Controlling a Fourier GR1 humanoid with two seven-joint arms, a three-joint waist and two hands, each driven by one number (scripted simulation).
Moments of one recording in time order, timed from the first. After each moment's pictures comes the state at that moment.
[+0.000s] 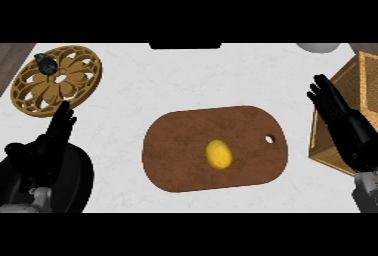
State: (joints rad) left arm -0.02 0.40 -0.12 -1.56 0.19 0.28 0.09; right arm -0.15 -0.54 0.18 -1.66 -0.37 -0.13 0.08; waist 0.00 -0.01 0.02
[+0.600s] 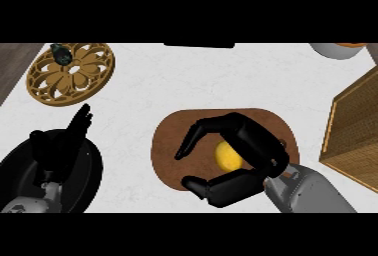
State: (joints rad) left arm -0.06 0.39 -0.16 -1.50 0.22 0.18 0.18; right arm -0.46 -0.25 0.51 -1.72 -0.39 0.09 0.01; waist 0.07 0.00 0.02
